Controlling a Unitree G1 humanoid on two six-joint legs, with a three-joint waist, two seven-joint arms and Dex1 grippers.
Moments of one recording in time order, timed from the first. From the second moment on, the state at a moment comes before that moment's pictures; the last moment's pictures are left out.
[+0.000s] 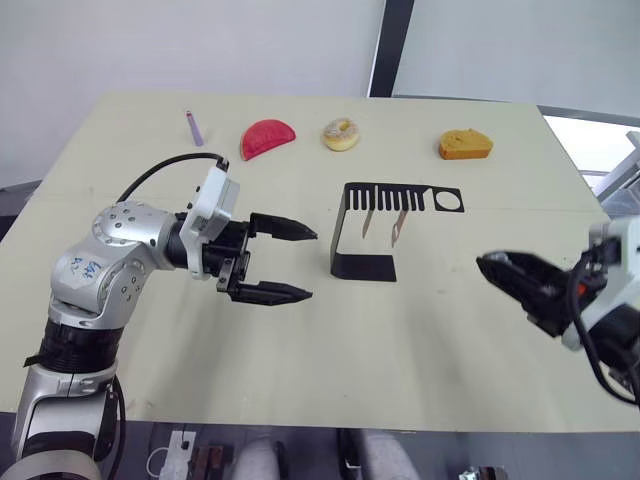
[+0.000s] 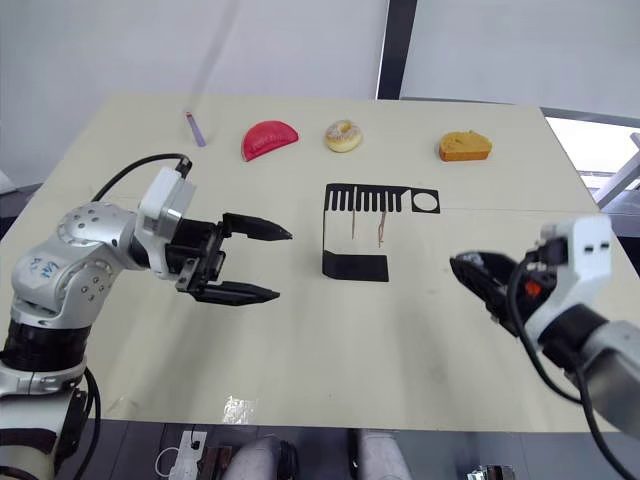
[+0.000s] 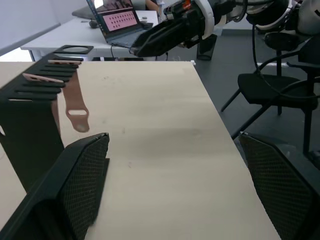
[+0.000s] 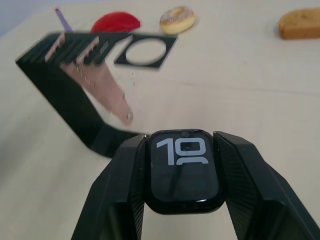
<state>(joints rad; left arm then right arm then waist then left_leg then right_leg) -0.64 0.72 -0.01 -0.23 -0.67 0.59 -1.25 0.23 -0.91 -0.68 -0.82 1.50 0.90 -0.11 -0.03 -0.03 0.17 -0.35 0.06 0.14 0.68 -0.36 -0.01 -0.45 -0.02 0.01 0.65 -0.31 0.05</state>
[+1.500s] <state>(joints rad) -0.49 0.69 -0.06 -0.26 -0.58 0.52 -1.17 0.21 -0.64 -0.33 -0.37 0.56 0.55 0.41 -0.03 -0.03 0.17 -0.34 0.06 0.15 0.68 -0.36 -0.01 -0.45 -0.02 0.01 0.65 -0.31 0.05</state>
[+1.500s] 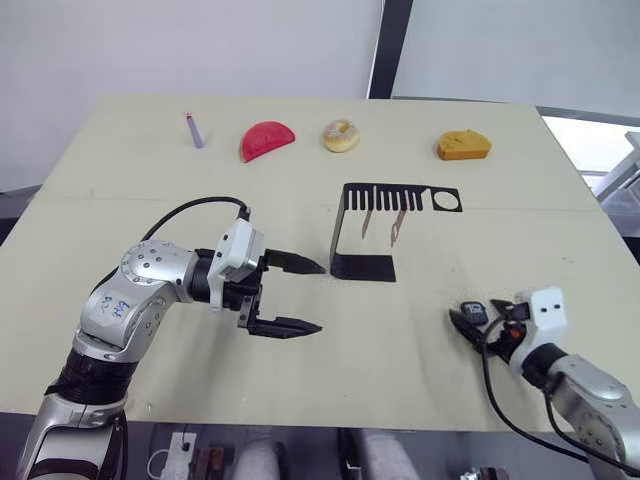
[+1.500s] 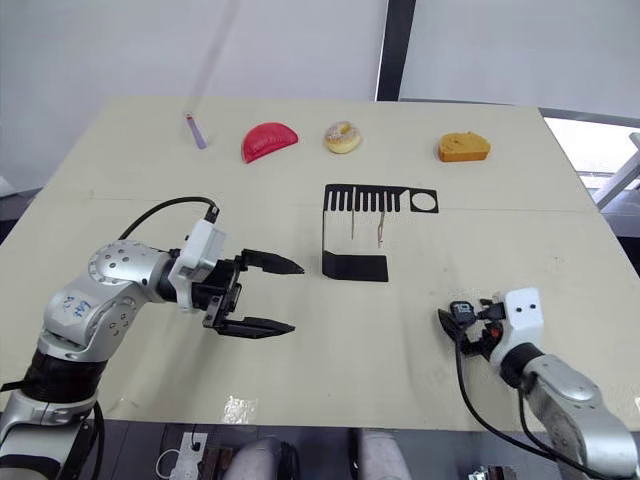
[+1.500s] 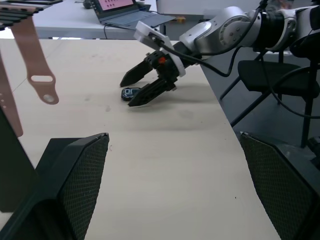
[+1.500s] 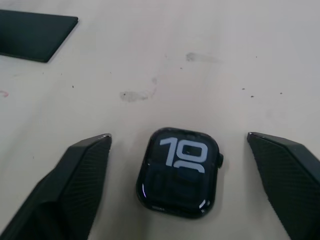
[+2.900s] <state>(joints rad) -0.34 0.45 -0.02 -0.48 -0.47 0.75 -0.45 0.39 -0.74 -0.63 -0.94 1.11 0.71 0.44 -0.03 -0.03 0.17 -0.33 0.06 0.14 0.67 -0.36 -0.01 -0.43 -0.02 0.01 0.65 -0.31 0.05</state>
